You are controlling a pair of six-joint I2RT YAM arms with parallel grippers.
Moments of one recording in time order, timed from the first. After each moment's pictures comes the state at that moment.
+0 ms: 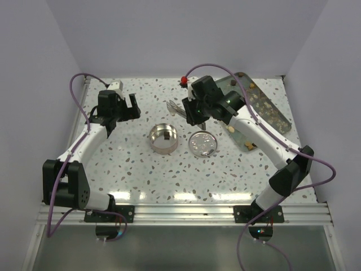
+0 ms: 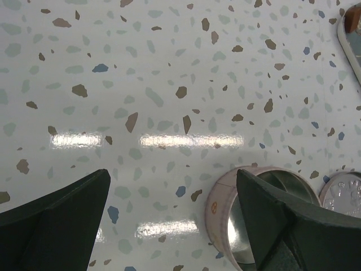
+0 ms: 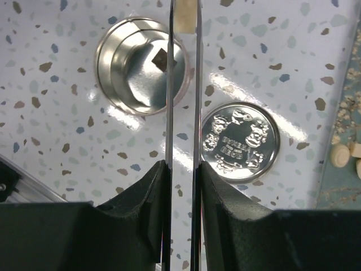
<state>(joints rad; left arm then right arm) -0.10 1.41 1.00 -0.18 0.05 -0.28 0.70 1.63 1.73 -0.92 0.04 0.17</state>
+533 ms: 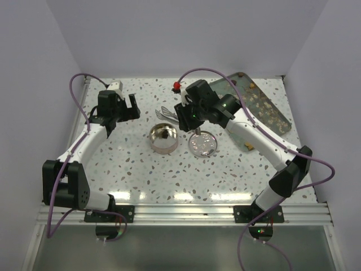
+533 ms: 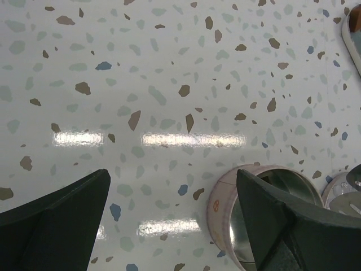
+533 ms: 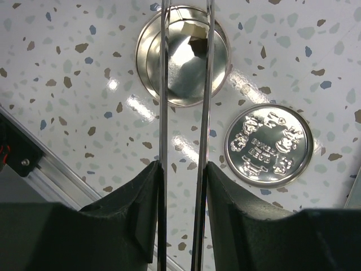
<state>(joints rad) -0.10 1.41 1.00 -0.19 0.04 -0.28 0.78 1.63 1.73 -0.91 -0.04 0.16</state>
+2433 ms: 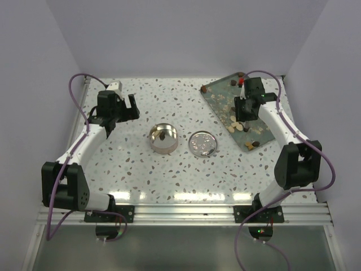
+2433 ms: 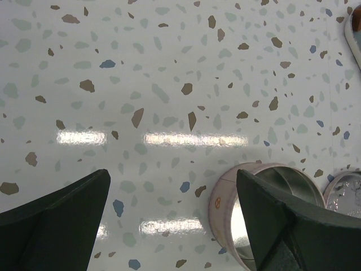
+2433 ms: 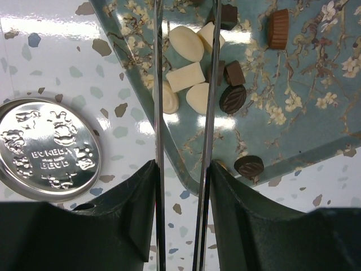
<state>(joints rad) -0.10 1.39 1.00 -0.21 0.03 -0.27 0.15 1.63 1.40 -0.78 0.09 0.06</state>
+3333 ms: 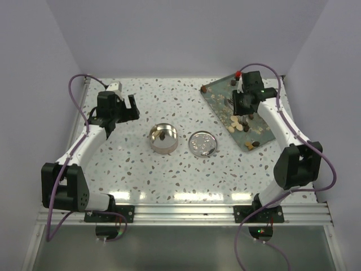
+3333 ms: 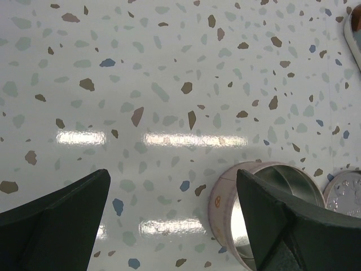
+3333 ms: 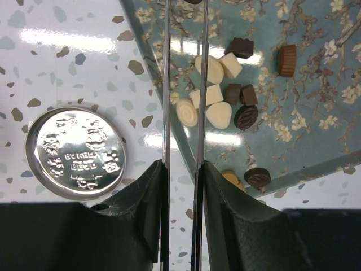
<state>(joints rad) -0.10 1.38 0.99 -0.21 0.03 -0.28 0.18 1.64 1.50 -0.81 0.06 0.06</state>
